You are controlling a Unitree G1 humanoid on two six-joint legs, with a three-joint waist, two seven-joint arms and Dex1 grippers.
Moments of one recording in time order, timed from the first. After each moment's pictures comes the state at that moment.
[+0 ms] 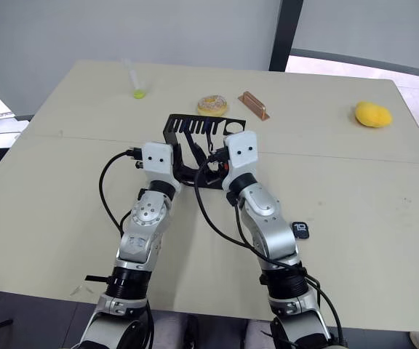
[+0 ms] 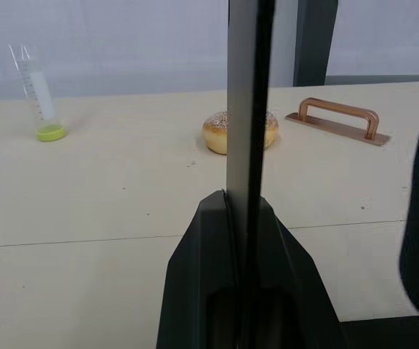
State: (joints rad) left arm -0.46 -0.06 -0.05 -0.01 0.08 0.24 0.15; right arm -0.51 0.00 0.14 -0.15 0.13 0.34 0.16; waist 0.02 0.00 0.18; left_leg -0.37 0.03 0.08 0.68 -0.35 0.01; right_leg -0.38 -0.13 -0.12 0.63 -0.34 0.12
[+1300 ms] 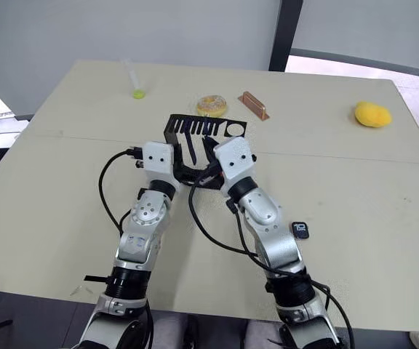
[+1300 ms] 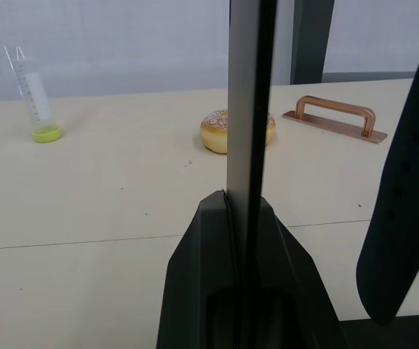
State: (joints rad) left arm -0.46 -0.06 -0.05 -0.02 0.09 0.26 0.14; right arm -0.44 -0.09 0.22 -0.23 0.04 0.20 0.24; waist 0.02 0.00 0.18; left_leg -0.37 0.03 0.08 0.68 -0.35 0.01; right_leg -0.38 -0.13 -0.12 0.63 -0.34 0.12
